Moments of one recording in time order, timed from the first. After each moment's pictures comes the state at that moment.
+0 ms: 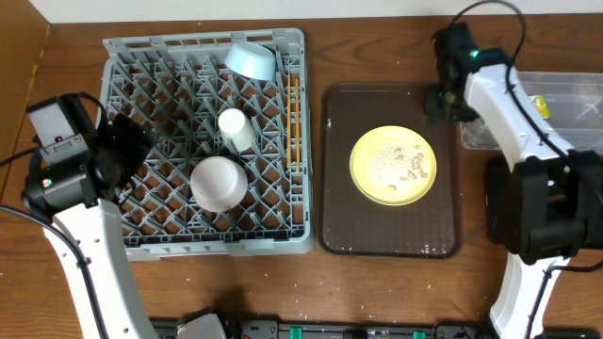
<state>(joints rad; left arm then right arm) 0.43 1.27 1.36 -1.08 0.00 -0.60 0.20 2.10 1.80 -1.03 0.09 0.25</state>
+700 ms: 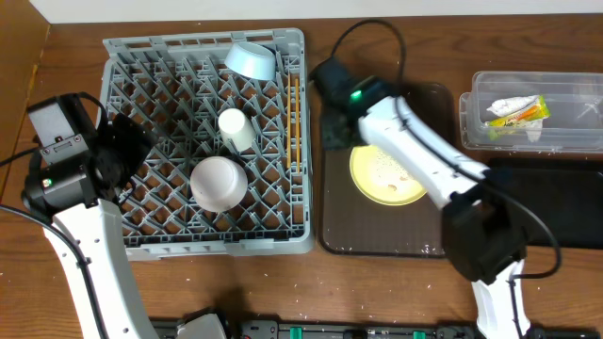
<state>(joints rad) 0.43 1.27 1.36 -1.08 0.00 -0.60 0.66 2.15 1.85 -1.00 0.11 0.57</state>
